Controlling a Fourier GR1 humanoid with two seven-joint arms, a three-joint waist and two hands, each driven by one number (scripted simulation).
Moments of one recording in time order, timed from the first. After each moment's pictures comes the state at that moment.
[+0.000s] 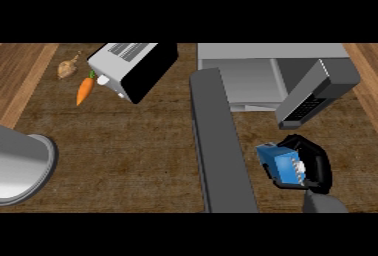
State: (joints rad) left arm 0.83 0.20 -0.43 -2.06 0.24 0.10 -0.70; right arm -0.11 -0.10 -0.12 -1.06 -0.07 0.11 -0.79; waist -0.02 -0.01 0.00
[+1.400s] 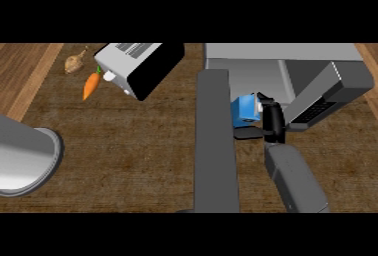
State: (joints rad) left arm 0.83 0.27 -0.34 -2.01 0.35 0.04 -0.74; right arm -0.53 -0.03 -0.08 -0.74 -0.01 -0.24 -0.63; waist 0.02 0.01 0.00
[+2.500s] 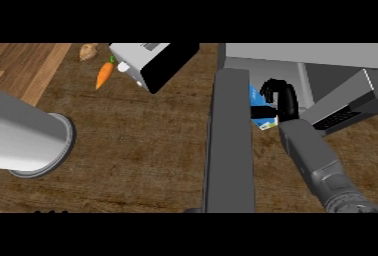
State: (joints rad) left arm 0.77 0.30 -0.32 -1.96 0.37 -0.02 -0.75; right arm -0.86 -0.18 -0.17 -0.19 0.13 -0.46 -0.81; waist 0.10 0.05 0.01
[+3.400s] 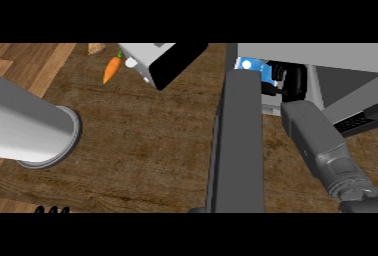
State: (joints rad) left arm 0.73 0.31 -0.30 -1.93 0.38 -0.04 -0.74; right arm -0.98 -0.21 -0.24 -0.18 0.12 -0.68 -0.85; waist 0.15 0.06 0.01
